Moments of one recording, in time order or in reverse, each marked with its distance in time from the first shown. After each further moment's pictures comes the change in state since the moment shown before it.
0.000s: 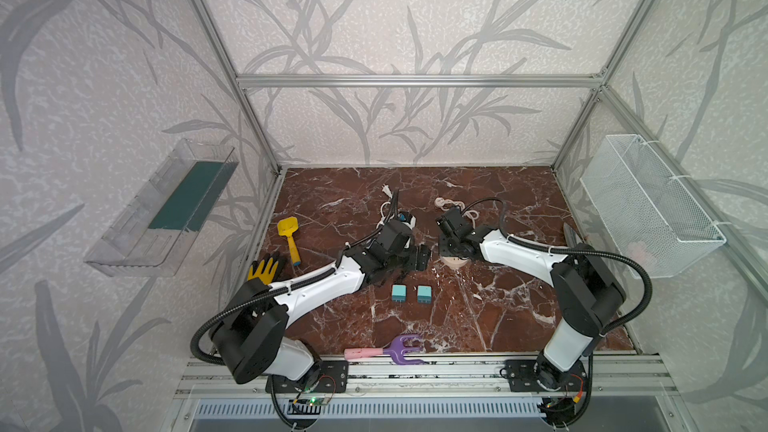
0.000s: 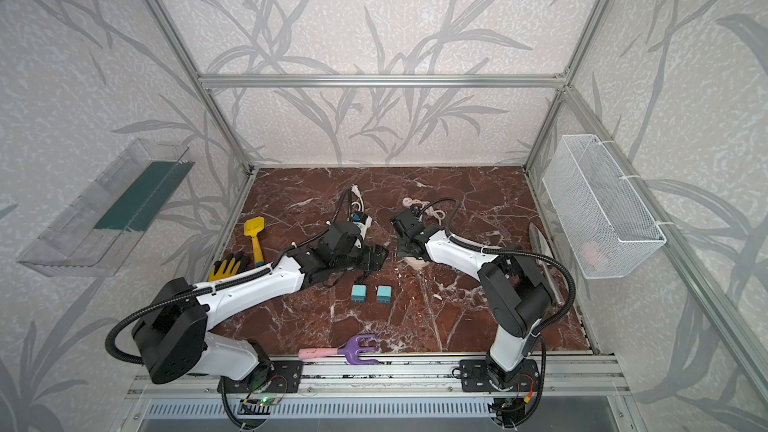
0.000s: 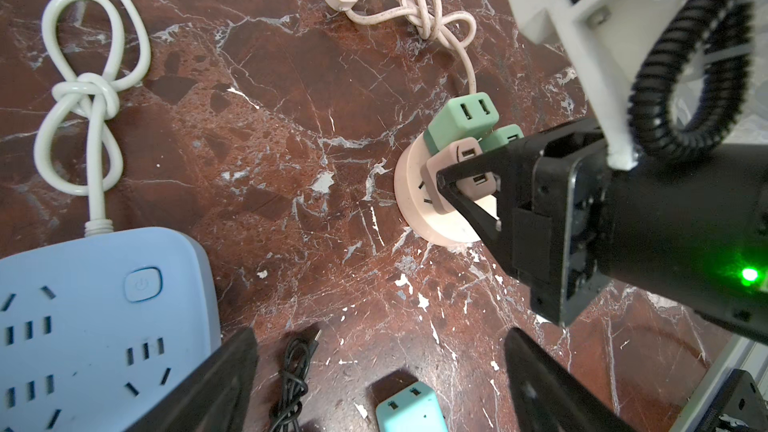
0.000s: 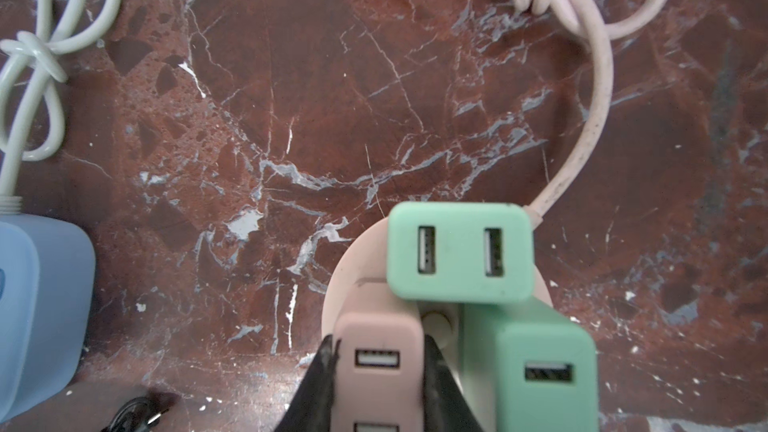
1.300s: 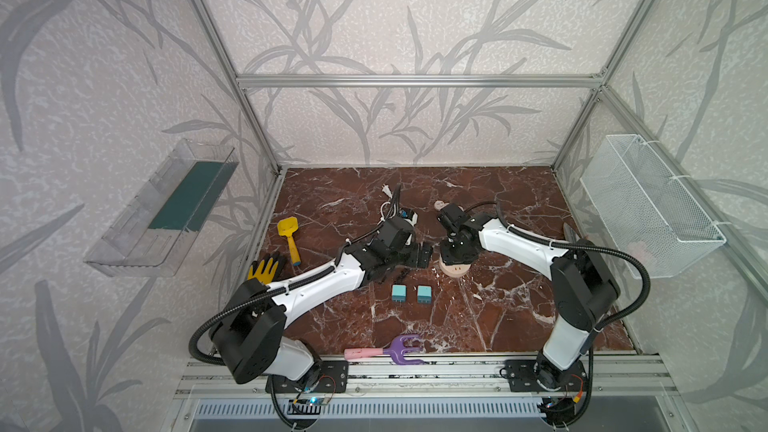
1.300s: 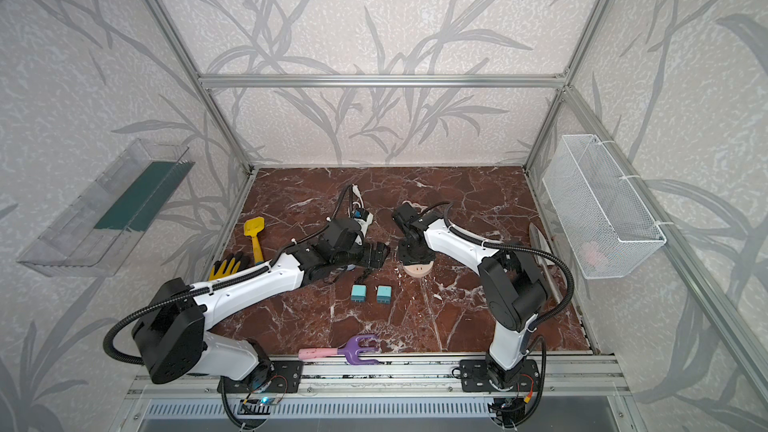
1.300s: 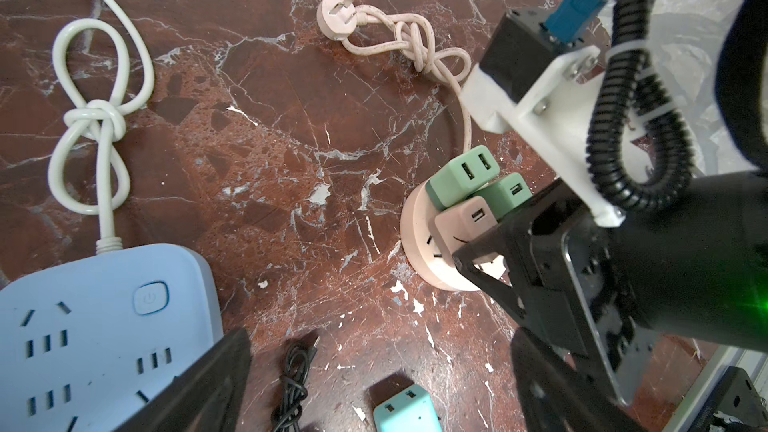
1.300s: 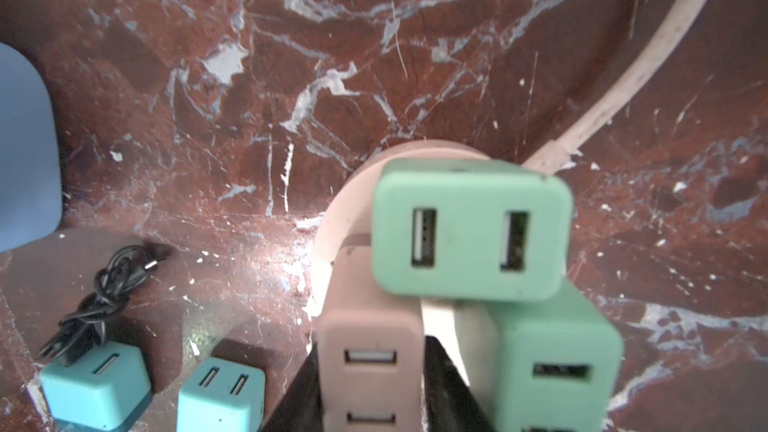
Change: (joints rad) left arm 0.000 0.000 0.046 -0.042 -0.001 0.026; right arm -0.031 0.003 0.158 -0.371 -0.201 -0.072
